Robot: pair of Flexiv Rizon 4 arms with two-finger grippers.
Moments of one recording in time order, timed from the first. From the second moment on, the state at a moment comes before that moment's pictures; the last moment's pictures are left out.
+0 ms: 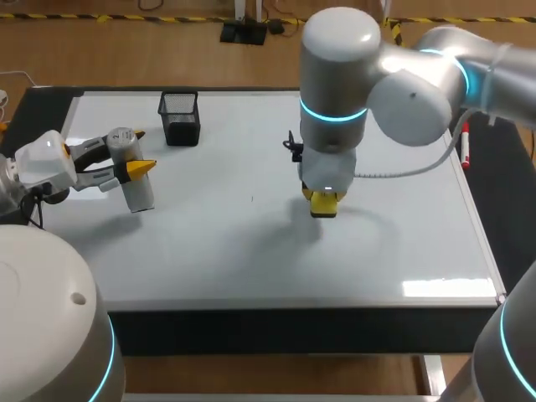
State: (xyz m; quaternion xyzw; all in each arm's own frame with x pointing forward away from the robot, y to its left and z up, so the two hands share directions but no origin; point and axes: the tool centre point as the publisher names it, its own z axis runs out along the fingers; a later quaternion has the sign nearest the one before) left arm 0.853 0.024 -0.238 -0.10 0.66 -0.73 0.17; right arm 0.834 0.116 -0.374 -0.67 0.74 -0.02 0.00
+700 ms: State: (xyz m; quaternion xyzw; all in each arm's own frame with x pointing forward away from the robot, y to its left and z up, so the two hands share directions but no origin) left arm 0.853 0.024 -0.238 -0.10 0.66 -0.73 0.17; right arm 0.851 0.105 -0.369 -0.67 0.74 -0.04 0.01
